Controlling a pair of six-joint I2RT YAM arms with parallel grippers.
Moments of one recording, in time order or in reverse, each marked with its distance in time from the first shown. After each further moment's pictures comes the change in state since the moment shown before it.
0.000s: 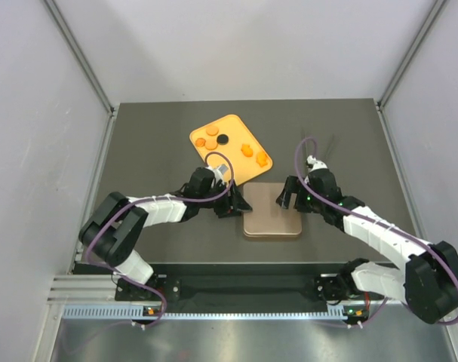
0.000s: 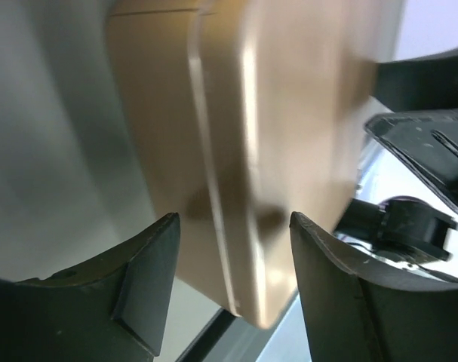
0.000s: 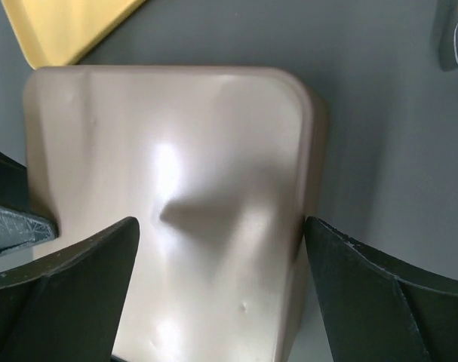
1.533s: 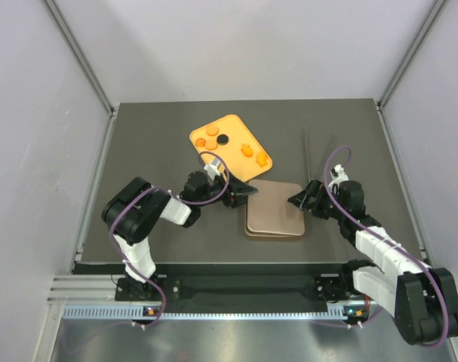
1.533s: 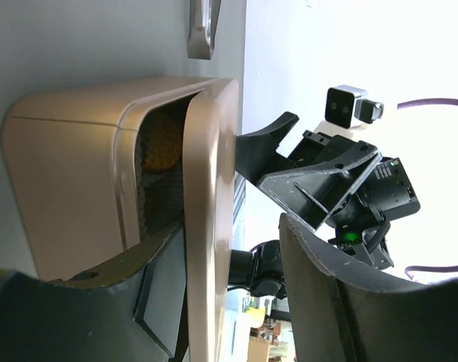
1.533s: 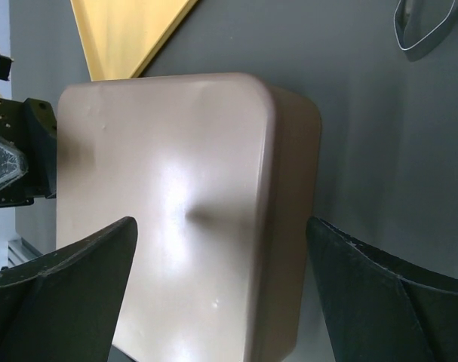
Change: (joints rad) left arm 0.035 0.247 -0.080 0.785 0.046 -0.491; right arm -0.310 -0.135 -0.266 0.302 -0.364 0.060
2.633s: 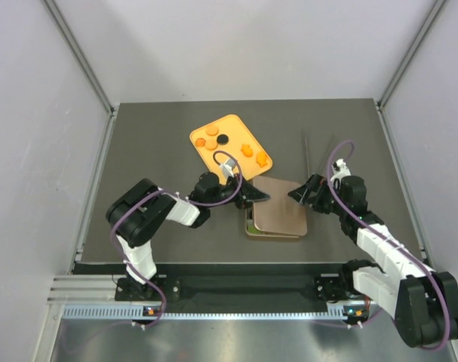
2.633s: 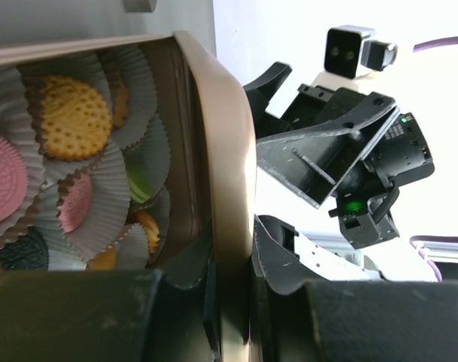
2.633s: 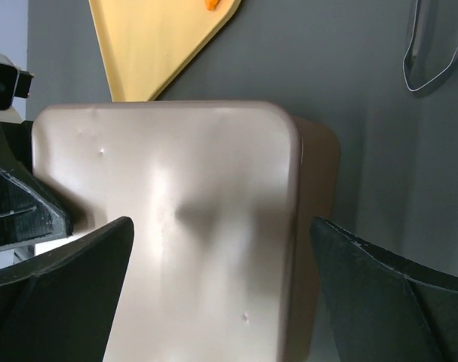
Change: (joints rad) left arm -0.109 -0.013 0.061 -0.003 0.000 -0.002; right arm 0.000 -0.023 0.059 -0.042 0.008 -0.005
